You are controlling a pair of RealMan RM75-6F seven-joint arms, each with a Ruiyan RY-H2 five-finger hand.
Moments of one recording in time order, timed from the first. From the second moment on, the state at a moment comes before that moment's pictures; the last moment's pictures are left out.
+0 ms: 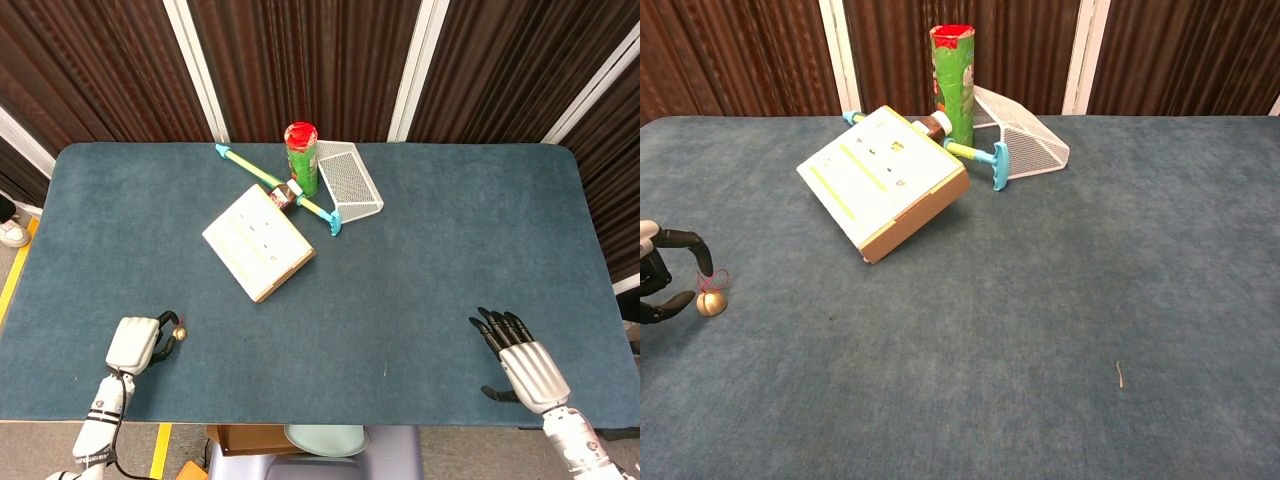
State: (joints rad) left arm -0.29 -1.61 -0.09 -1.25 1.44 1.22 0.17; right arm 0.17 -1.13 -0.08 -1.67 -1.63 1.30 -0.06
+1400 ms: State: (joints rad) left arm -0.32 -1.69 -0.06 -1.11 1.44 1.26 0.14; right arm 0.15 -1.14 -0.06 -1.68 -1.61 1.33 -0.07
